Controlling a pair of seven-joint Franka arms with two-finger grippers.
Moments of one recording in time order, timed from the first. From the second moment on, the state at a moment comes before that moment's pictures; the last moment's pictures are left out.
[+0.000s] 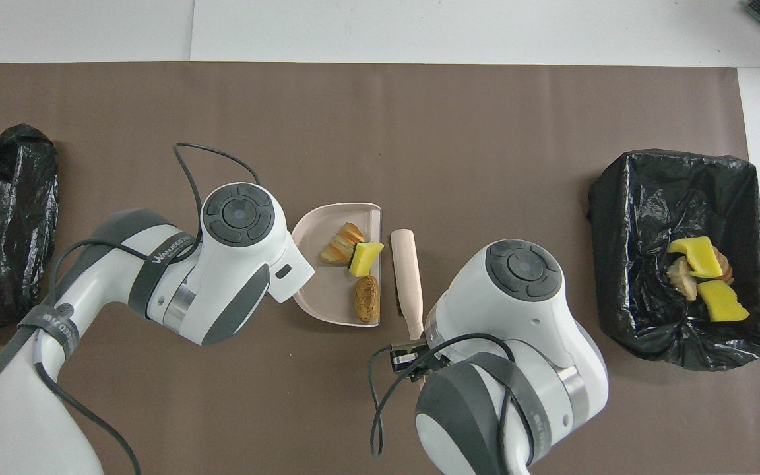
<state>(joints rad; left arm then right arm) -0.28 0.20 -0.09 -1.95 0.09 2.12 1.26 0.29 -0.09 0.28 -2.07 0.10 1.56 0.39</state>
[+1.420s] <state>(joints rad) 0.61 0.33 -0.08 -1.43 -0.03 1.83 2.15 0.56 0.09 0.29 -2.12 0.29 1.98 0.72</state>
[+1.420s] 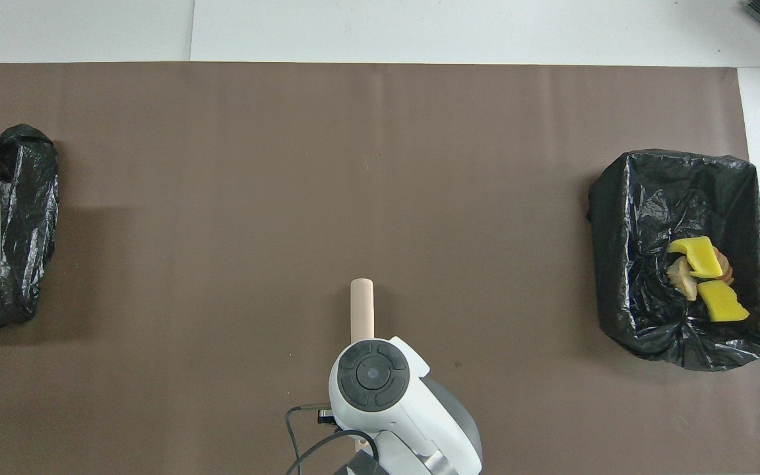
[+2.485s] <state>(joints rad) 0.57 0.42 -0.10 -1.36 0.69 2.19 2.08 0.58 0.09 0.29 -2.20 0.26 2.07 0.76</state>
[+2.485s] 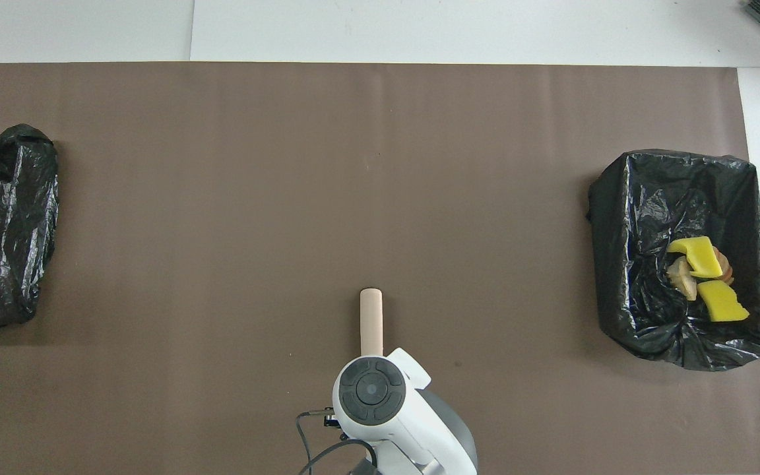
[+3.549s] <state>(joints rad) 0.44 0.27 -0.12 -1.45 0.83 2.06 1.81 0.20 -0.03 0.26 -1.93 -0.01 1.86 0.62</state>
